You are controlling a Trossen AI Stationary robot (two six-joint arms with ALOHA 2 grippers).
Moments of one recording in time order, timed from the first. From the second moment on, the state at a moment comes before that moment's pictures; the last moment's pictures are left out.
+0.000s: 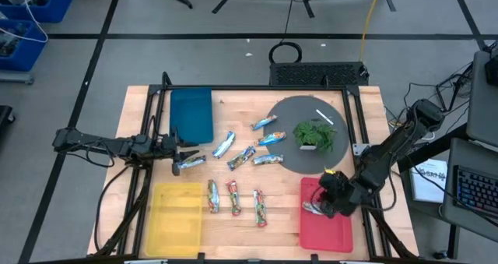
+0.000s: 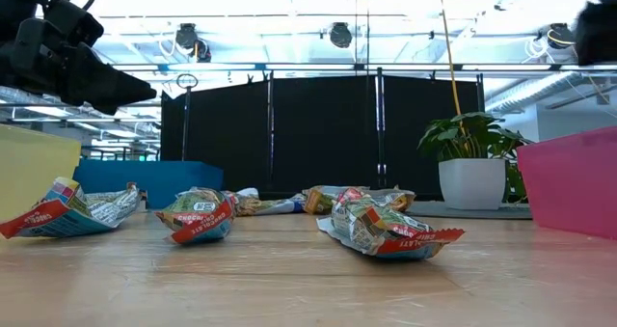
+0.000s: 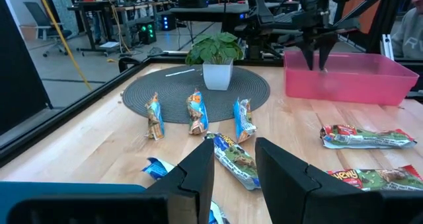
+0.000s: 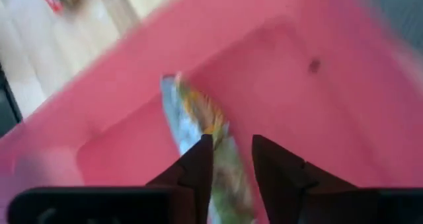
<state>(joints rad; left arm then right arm) -0.14 0.20 0.01 0.06 -0.27 -0.03 0.80 1.18 0.59 -0.55 0.31 1.38</state>
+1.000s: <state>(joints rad) -0.14 0.20 0.01 0.05 -0.26 -0.03 -0.44 1.75 1.57 -1.04 0.16 -0.23</state>
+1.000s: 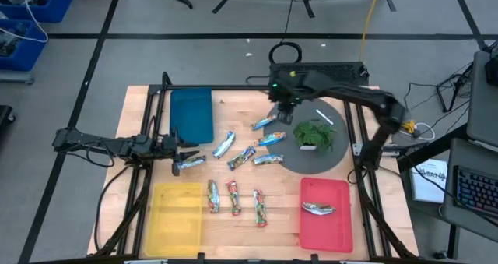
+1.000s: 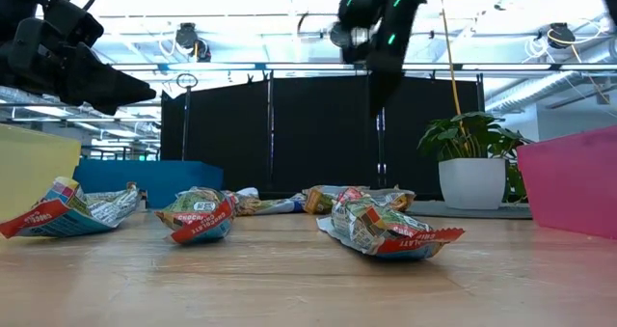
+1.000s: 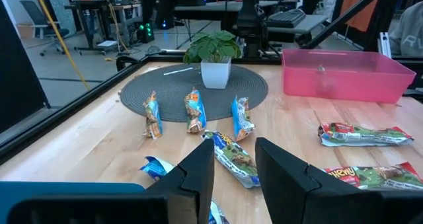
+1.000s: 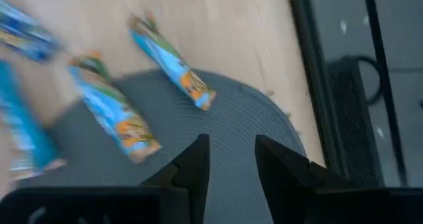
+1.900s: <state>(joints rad) -0.14 0.20 0.01 0.05 -0.26 0.02 -0.40 2.04 1.58 -0.86 0.04 -0.27</state>
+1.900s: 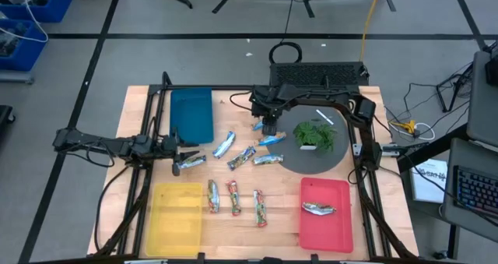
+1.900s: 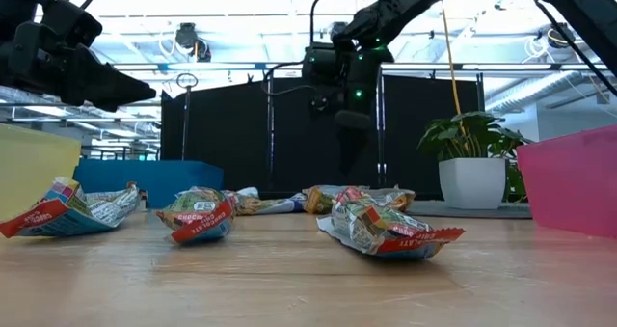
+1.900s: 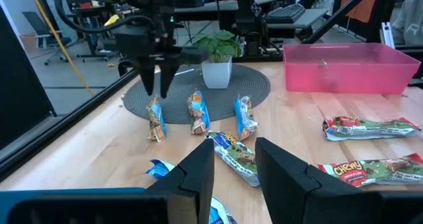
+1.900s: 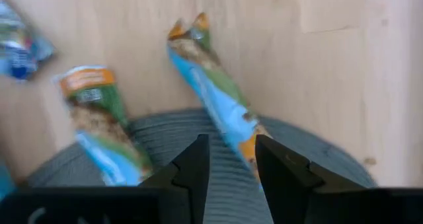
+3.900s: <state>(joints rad) -0.14 0.20 0.01 0.05 -0.26 0.02 0.77 1.26 0.87 -0.88 0.18 1.46</state>
